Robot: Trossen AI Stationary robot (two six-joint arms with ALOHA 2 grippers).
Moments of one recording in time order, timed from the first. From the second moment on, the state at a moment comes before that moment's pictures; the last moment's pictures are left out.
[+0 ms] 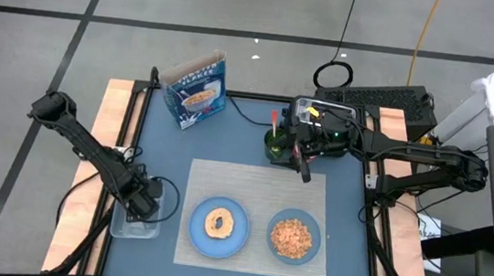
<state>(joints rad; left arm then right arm) -0.66 1.23 0.63 -1.05 0.02 -0.87 -0.21 1.18 0.89 0.02 -0.42 0.06</state>
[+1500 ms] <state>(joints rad) -0.59 1.09 1.00 -0.81 -0.26 -0.78 -0.21 1.18 0.89 0.02 -0.42 0.00</state>
